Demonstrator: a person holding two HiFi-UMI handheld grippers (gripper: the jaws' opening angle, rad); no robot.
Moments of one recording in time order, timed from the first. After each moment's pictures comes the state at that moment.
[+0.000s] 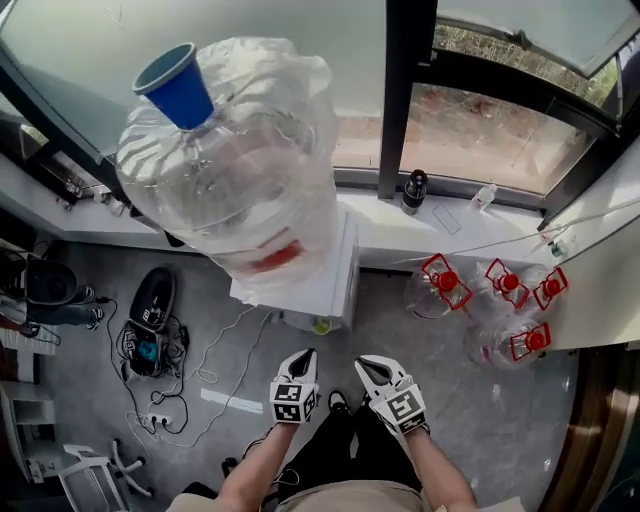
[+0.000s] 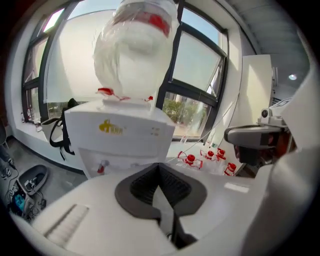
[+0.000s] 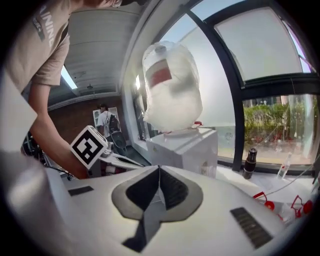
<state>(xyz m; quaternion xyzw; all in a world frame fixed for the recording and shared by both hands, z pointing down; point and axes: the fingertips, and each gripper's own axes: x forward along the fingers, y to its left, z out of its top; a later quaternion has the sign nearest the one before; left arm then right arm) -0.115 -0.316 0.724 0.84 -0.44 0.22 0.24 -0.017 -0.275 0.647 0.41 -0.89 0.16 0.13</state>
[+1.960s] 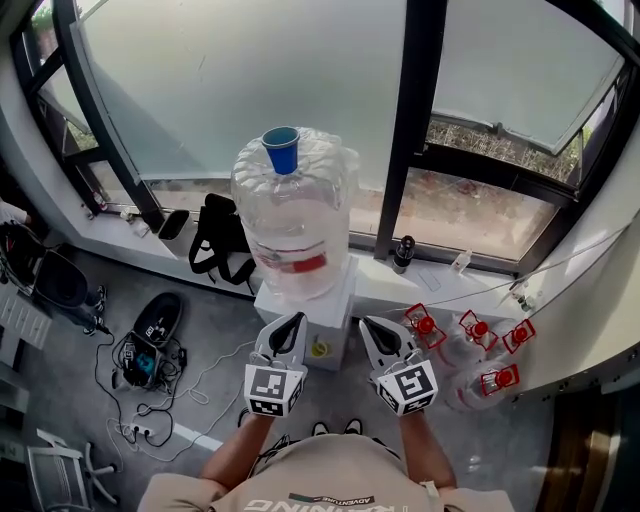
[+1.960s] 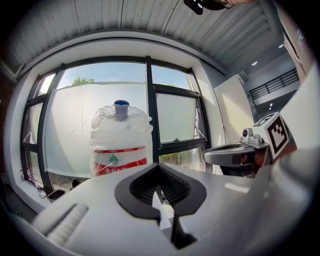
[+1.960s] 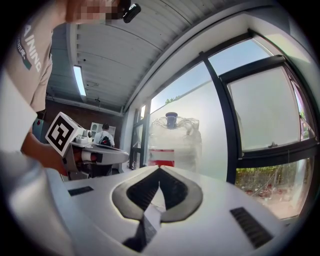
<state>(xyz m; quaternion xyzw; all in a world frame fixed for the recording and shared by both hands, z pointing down) -0.121 -0.309 0.354 0.88 -0.47 0.06 -0.01 -0.011 -0.284 0.355 0.47 -0.88 -0.02 0.03</state>
